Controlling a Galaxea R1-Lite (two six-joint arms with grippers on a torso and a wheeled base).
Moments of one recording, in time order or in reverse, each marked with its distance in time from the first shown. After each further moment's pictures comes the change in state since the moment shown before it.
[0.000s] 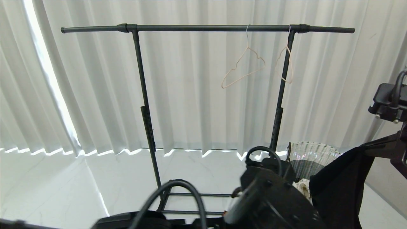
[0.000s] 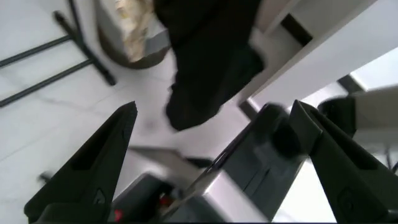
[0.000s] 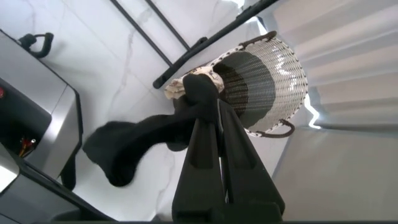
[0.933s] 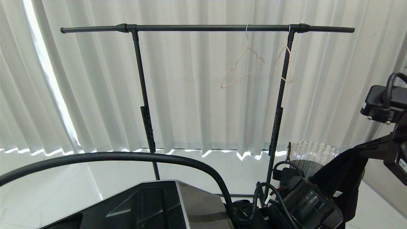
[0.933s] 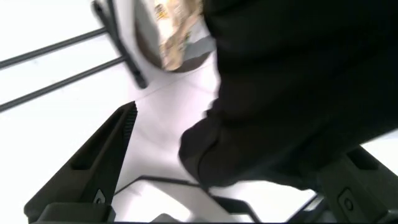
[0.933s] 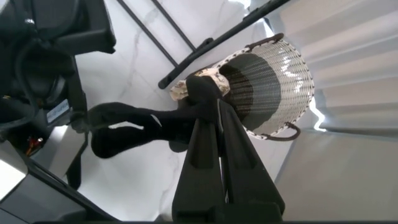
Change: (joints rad) left arm 0.075 0.479 -0.383 0.033 0.096 0.003; right arm 0.032 0.021 -0.005 0.002 0.000 0.020
